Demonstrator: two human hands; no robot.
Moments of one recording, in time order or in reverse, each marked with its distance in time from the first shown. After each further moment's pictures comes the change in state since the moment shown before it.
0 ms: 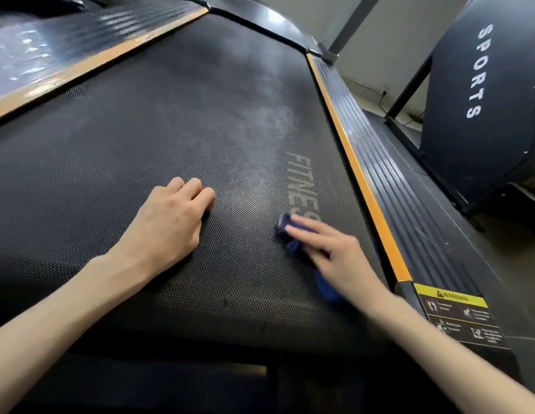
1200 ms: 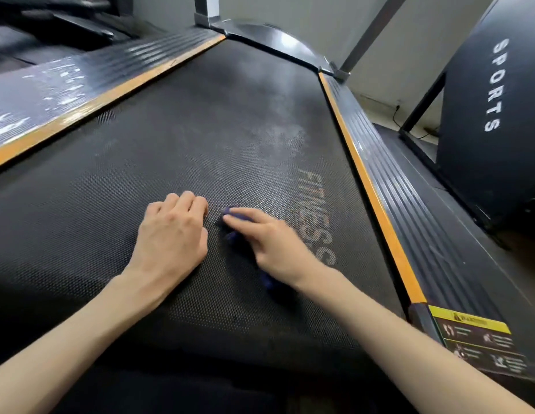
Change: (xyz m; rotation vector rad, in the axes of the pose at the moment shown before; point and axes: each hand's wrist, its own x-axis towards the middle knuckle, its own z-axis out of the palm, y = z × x) left_hand -0.003 0.002 -0.007 0.079 0.014 -0.260; right_hand 0.075 -0.052 0.054 -0.007 -0.139 -0.182
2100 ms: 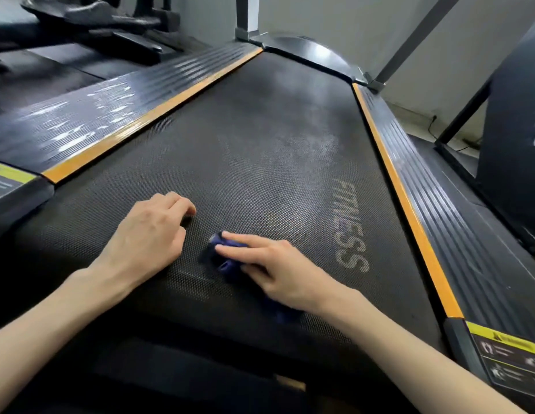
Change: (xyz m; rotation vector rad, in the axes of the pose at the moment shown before) left_hand -0.034 -0.078 -0.034 -0.077 0.019 0.032; right_hand -0.006 -0.061 0.005 0.135 -0.197 -0.193
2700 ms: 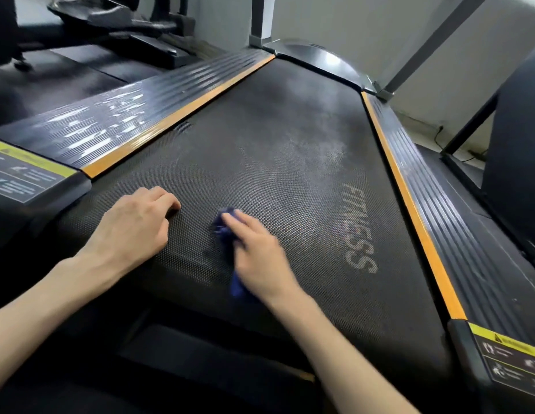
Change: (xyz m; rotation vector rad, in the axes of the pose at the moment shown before) left_hand -0.022 -0.037 -0.021 0.061 0.017 -0.116; right_hand 0.038 -0.043 0.042 0.054 0.311 0.343
